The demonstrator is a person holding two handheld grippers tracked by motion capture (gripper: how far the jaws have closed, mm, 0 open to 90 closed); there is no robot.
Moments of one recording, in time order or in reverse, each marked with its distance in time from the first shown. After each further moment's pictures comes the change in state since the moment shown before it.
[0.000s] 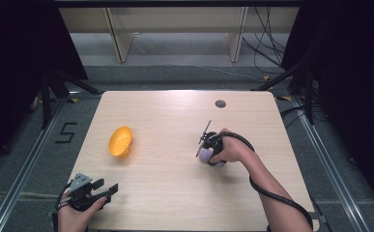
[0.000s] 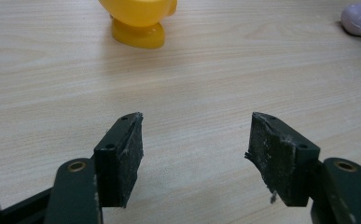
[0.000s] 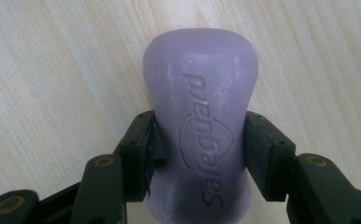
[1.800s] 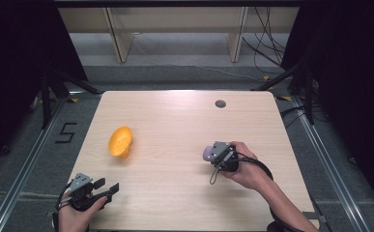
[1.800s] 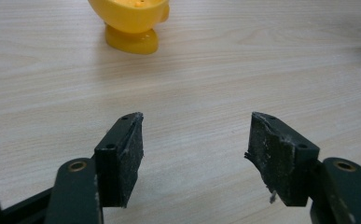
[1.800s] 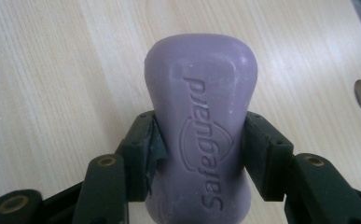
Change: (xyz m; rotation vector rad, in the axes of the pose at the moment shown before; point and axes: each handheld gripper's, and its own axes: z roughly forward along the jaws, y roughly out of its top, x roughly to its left) left arm -0.004 0.002 0.000 -0.018 -0.013 -0.009; right arm 0.059 -0.055 -0.034 -0.351 -0.345 -0.130
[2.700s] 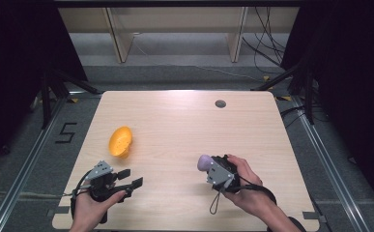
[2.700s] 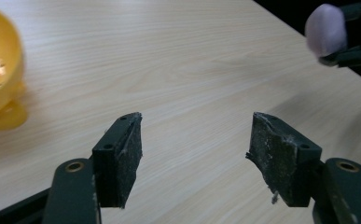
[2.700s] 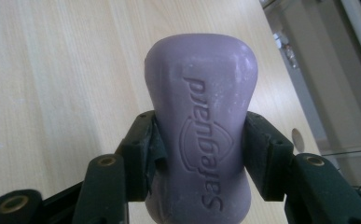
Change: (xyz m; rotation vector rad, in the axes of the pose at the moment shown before) left arm -0.060 0.048 0.011 -0.005 -0.277 0.083; right arm 0.058 0.006 -0.051 -0.137 -0.167 -0.108
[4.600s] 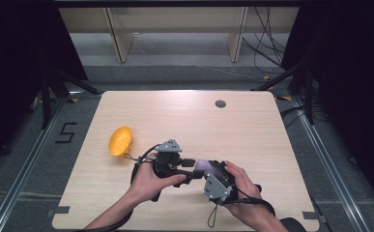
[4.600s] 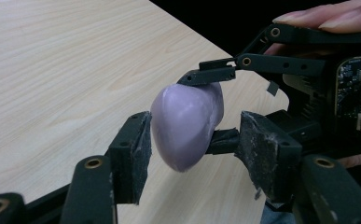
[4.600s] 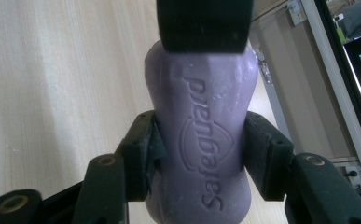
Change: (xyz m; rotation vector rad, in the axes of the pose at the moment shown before) left arm -0.103 0.080 0.106 0.161 -0.359 0.148; right arm 0.024 0.008 -0.015 -0.045 -0.106 -0.022
